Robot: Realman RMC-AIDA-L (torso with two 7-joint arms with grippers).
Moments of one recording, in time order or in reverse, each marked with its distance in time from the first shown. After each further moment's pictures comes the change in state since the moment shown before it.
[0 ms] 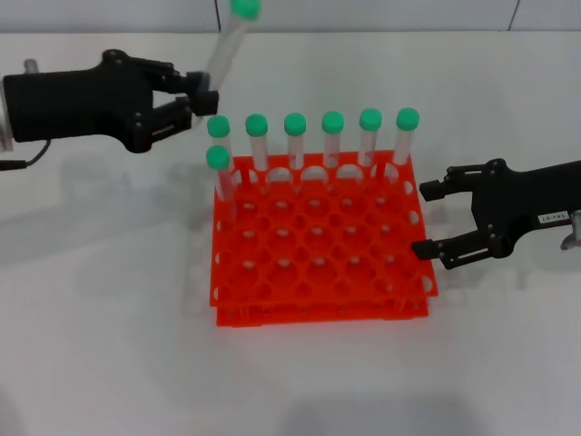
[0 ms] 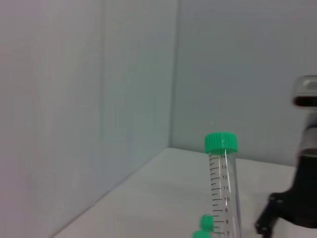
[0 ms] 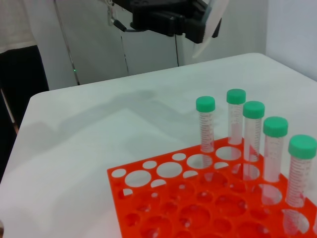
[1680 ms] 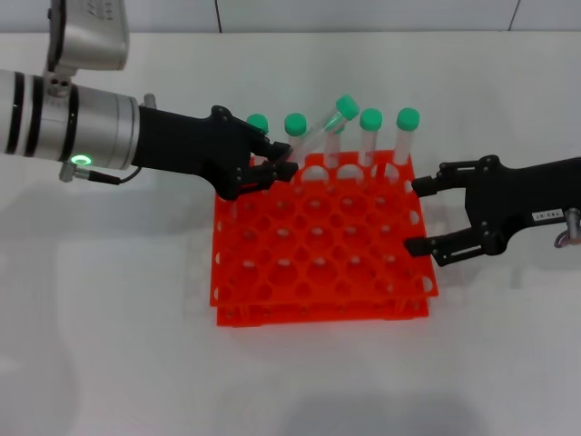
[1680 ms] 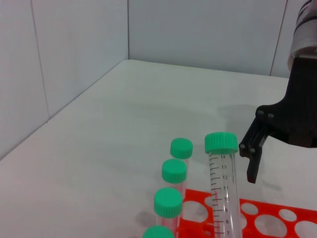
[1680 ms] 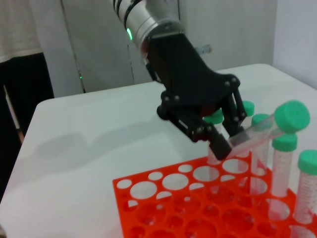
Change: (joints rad) left arm -0.202 -0.069 0.067 -0.146 0.290 -0.168 -0.003; right arm 0.001 0.004 -0.007 0.005 0.029 0.000 -0.019
